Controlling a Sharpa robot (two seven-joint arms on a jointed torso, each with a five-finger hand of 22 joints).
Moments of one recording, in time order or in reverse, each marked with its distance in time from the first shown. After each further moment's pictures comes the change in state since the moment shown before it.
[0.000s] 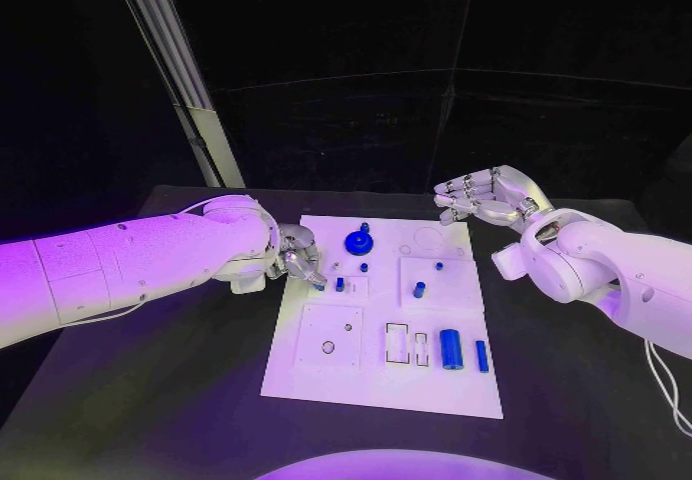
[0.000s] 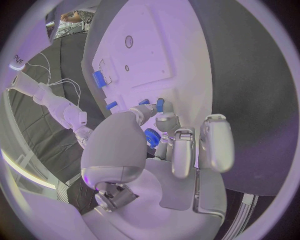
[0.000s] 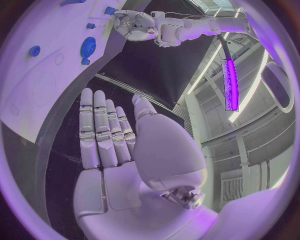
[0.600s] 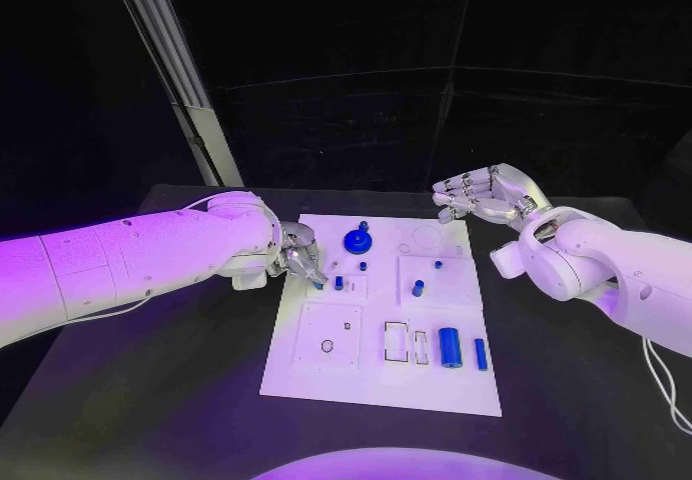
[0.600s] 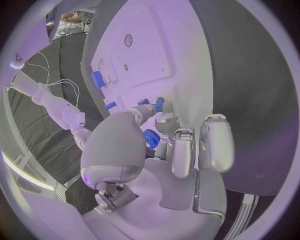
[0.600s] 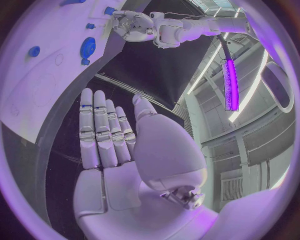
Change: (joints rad) left arm 0.002 0.024 0.001 -0.027 0.004 0.025 -0.012; left_hand -0.031 0.008 0.008 -0.008 0.000 0.015 -0.007 0.003 0.001 0.016 -0.005 0.009 0.020 0.000 0.000 0.000 0.000 0.000 0.000 0.000 0.000 0.000; right arm 0.000 0.001 0.000 0.000 0.000 0.001 0.000; right_hand -0.005 0.005 -0.003 0.003 0.000 -0.003 -0.003 0.000 0.000 -0.004 0.004 0.000 0.000 0.000 0.000 0.000 -0.002 0.000 0.000 0.000 -0.004 -0.001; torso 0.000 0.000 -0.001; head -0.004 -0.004
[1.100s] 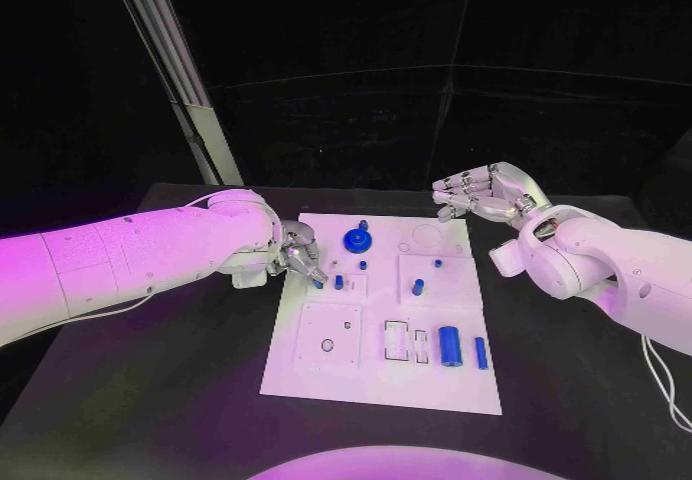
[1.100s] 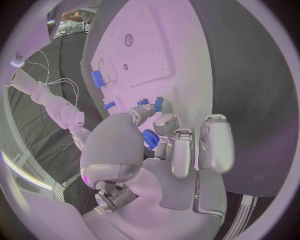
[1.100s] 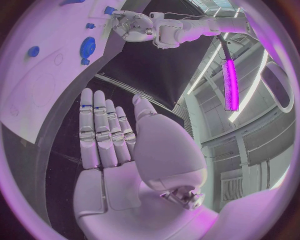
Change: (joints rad) left arm 0.001 0.007 0.001 -0.008 0.014 0.011 -0.011; left_hand -0.046 0.003 0.018 -0.047 -0.001 0.021 -0.015 0.002 0.001 0.014 -0.007 0.020 0.028 0.004 -0.004 0.000 0.000 0.000 0.003 -0.003 0.000 0.006; right arm 0.000 0.000 0.000 0.000 0.000 0.001 0.000; right_hand 0.000 0.000 0.000 0.000 0.004 0.000 0.000 0.000 0.000 0.000 0.000 0.000 0.000 -0.004 0.004 0.000 0.000 0.000 0.000 0.000 0.000 0.000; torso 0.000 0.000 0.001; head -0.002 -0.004
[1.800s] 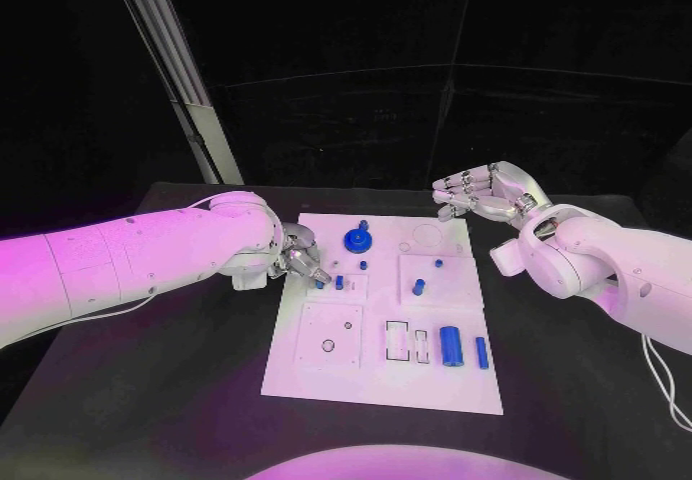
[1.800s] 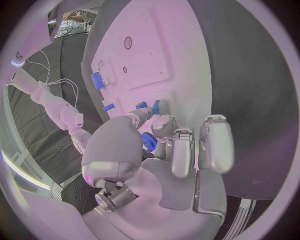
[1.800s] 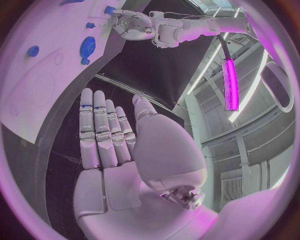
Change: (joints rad) left arm -0.006 0.004 -0.004 -0.004 0.010 0.012 -0.008; left_hand -0.101 0.025 -0.112 0.056 0.001 0.033 -0.011 -0.016 -0.003 0.016 -0.009 0.022 0.030 -0.004 -0.004 0.000 0.000 0.000 -0.004 -0.003 0.009 0.001; right arm 0.000 0.000 0.000 -0.001 0.000 0.003 0.000; right_hand 0.000 0.000 0.000 0.000 0.000 0.000 0.000 0.000 0.000 0.000 0.000 0.000 0.000 0.000 0.000 0.000 -0.001 0.000 0.000 0.000 0.000 -0.001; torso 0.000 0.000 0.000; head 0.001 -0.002
